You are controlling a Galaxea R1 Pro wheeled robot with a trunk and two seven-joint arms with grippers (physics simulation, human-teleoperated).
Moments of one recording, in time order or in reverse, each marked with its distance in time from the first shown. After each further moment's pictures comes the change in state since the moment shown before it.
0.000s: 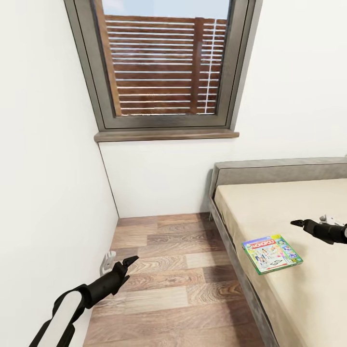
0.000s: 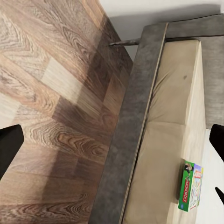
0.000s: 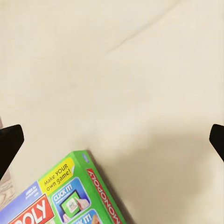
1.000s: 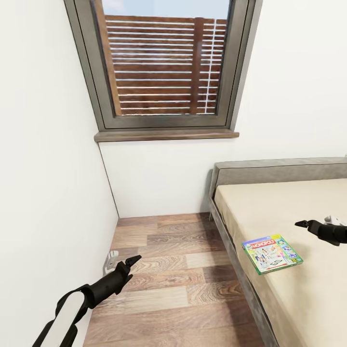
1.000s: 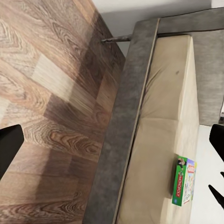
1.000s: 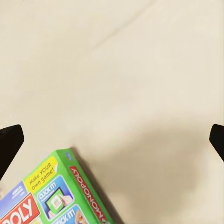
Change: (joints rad) left arm 0.005 -0.010 -0.019 -0.010 -0.002 -0.009 -0.023; right arm -0.020 -0.016 0.003 0.020 -0.003 0.034 -0.034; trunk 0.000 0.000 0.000
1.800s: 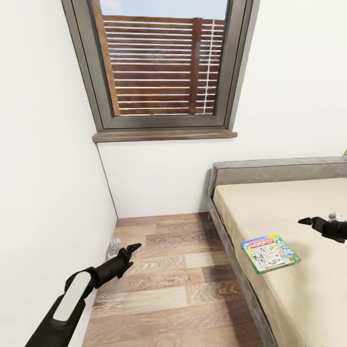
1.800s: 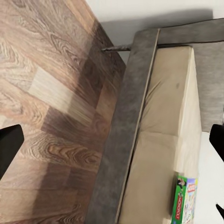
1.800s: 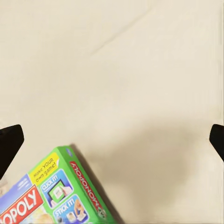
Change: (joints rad) left arm -0.162 0.006 0.004 0.168 -0.011 -0.004 0.001; right arm 0.001 -0.032 0.003 -0.068 -0.008 0.084 -0.002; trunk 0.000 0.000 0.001
